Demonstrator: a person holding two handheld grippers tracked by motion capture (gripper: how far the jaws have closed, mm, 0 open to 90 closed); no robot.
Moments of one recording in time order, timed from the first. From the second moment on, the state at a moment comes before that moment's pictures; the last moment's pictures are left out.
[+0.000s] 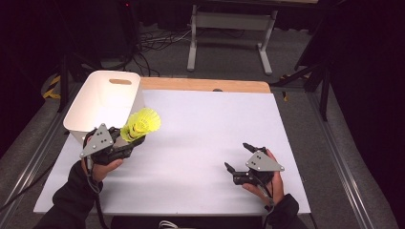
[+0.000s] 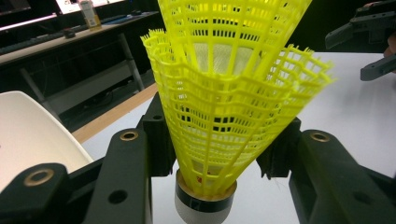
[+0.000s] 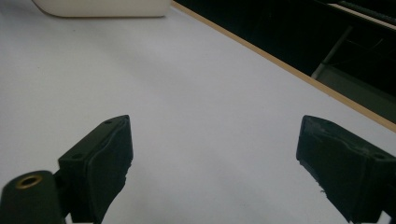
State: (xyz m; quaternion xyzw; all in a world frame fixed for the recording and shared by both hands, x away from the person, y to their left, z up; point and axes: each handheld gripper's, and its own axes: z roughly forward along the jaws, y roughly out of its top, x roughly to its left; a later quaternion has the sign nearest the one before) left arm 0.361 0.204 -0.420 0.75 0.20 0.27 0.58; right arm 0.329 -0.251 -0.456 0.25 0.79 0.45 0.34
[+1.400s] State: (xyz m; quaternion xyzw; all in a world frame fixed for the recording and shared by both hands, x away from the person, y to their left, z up) left arm 0.354 0.221 -0.406 0.73 0.20 0.29 0.59; right arm 0.329 -0.252 -0.455 0.25 0.79 0.45 0.34
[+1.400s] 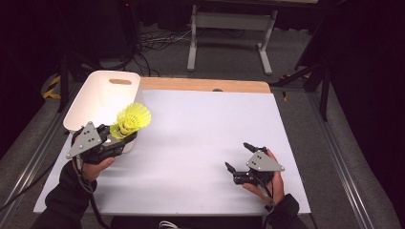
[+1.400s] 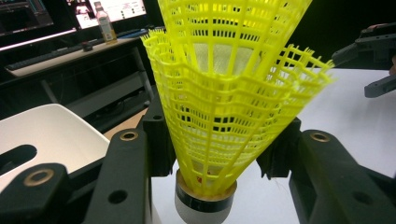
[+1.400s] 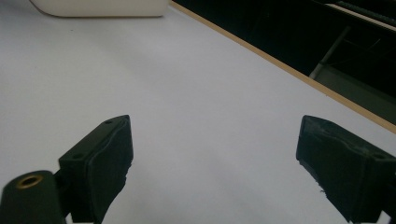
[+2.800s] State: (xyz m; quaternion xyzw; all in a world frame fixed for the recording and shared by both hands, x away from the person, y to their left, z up) left arm 0.350 0.234 -0.398 0.71 0.21 0.30 0.60; right arm 0.329 -0.249 -0.456 0.25 0.79 0.45 0.33
